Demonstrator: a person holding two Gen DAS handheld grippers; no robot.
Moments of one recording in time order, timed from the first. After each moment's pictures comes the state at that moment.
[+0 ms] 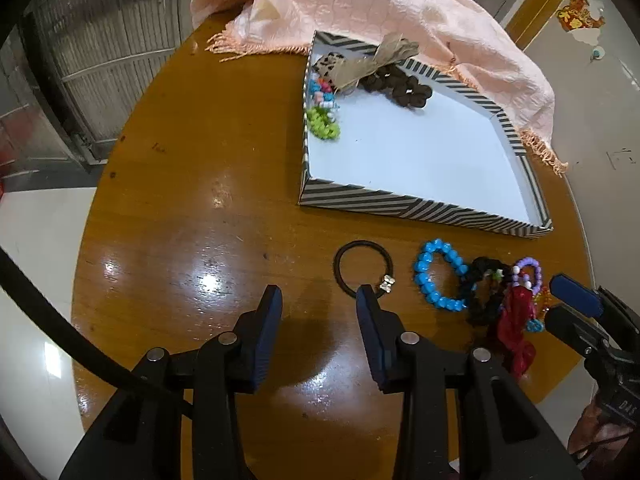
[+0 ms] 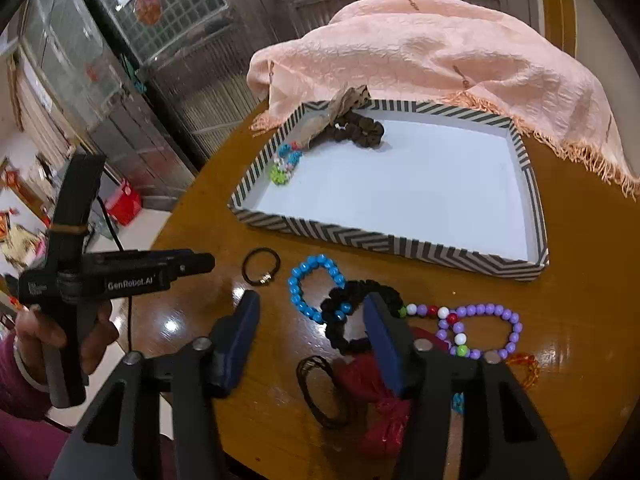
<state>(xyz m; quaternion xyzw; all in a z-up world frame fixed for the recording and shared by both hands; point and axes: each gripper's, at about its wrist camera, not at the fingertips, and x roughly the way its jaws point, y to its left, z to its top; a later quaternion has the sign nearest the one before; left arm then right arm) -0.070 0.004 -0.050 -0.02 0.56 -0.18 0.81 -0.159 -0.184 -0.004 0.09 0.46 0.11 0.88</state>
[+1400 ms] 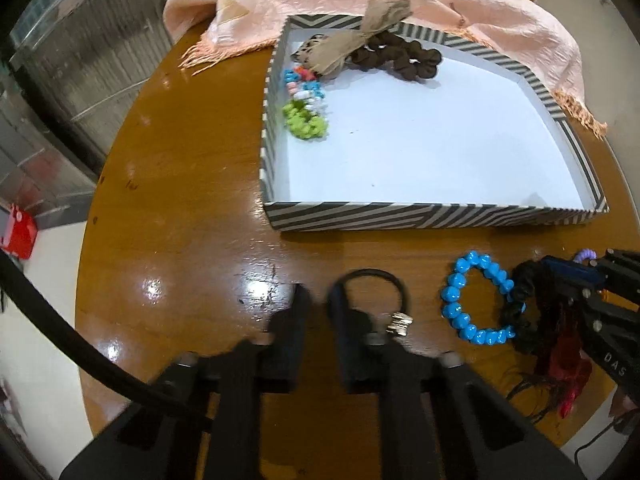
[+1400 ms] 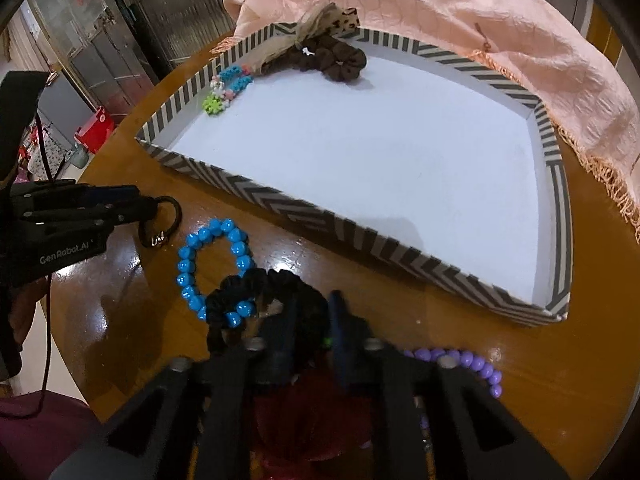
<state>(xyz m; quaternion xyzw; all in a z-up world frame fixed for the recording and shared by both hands) -0.052 -0.044 -0.076 0.09 0.56 -0.14 0.81 -0.100 -0.203 -0.071 -0.01 0.54 0.11 0.83</state>
